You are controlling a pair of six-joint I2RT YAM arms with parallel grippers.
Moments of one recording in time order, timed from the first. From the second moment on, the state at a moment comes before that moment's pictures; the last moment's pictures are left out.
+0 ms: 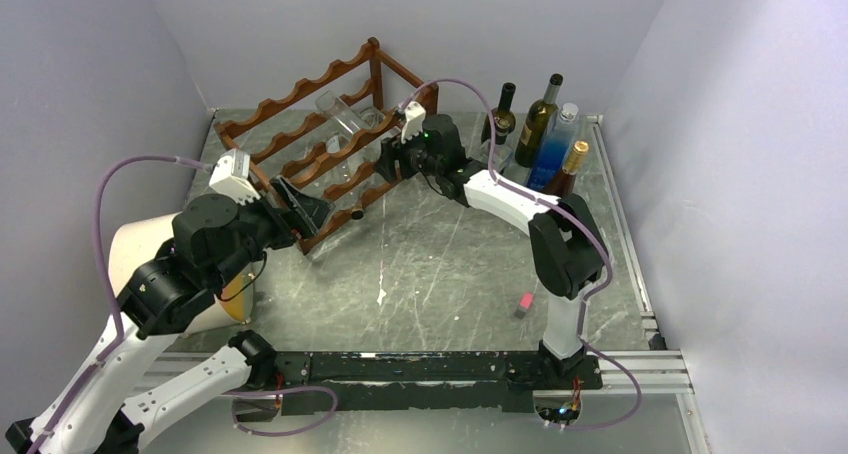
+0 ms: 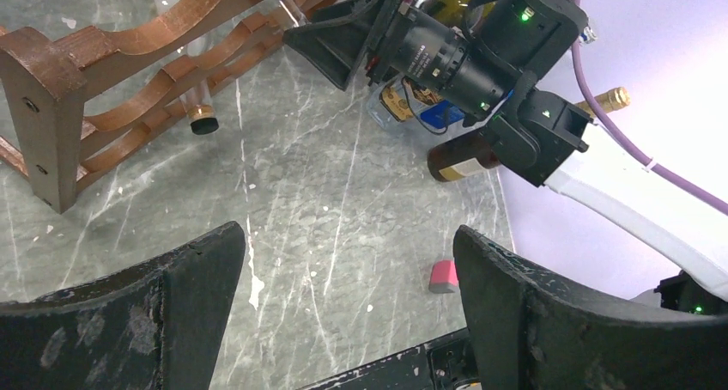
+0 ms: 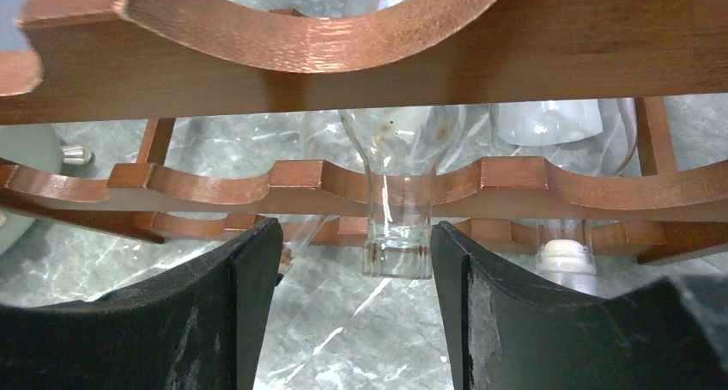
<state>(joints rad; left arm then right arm) -0.68 0.70 1.12 -0.72 -0.25 -0.79 0.61 1.89 1.38 0.17 -0.29 0.11</state>
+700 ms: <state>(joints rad) -0.68 0.76 1.14 -0.73 -0.26 -0.74 0.61 2.06 1.48 0.14 -0.25 0.02</state>
